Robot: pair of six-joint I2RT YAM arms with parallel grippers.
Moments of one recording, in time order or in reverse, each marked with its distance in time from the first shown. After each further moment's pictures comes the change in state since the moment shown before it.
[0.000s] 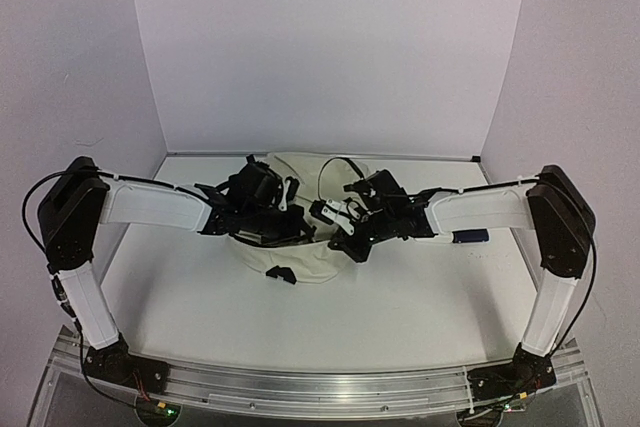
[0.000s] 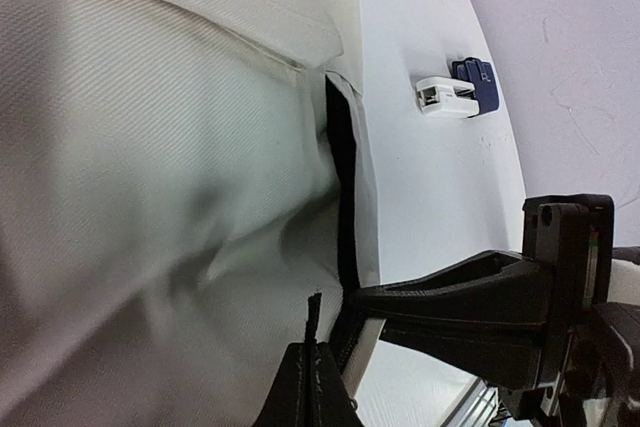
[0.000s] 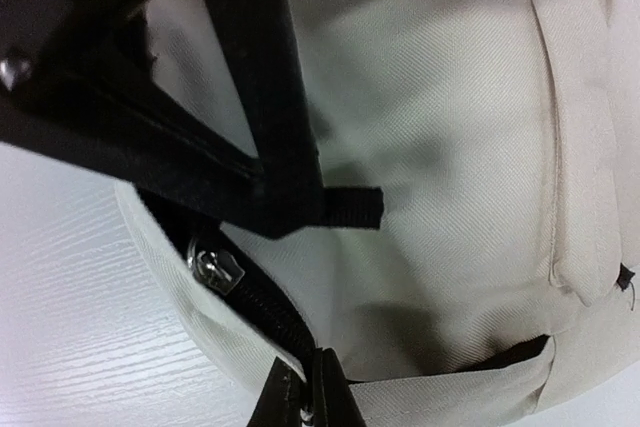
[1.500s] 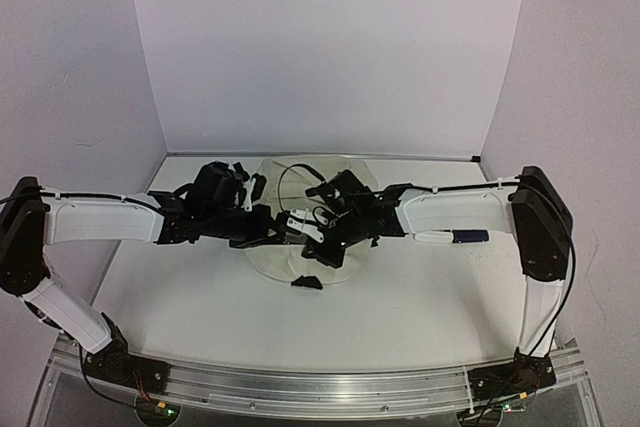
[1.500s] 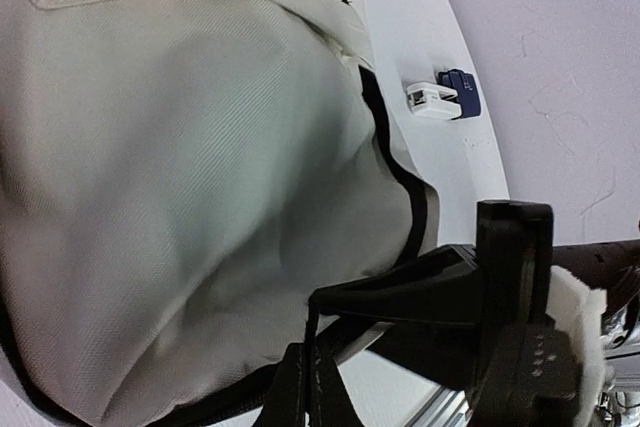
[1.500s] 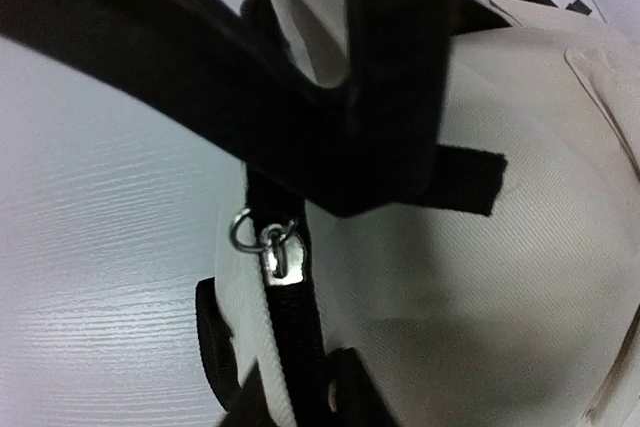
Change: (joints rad) left arm 0.046 -0.299 -0.232 -0.023 -0.008 0.000; right arm 0.130 0.107 0.228 -0.177 0.060 -0.055
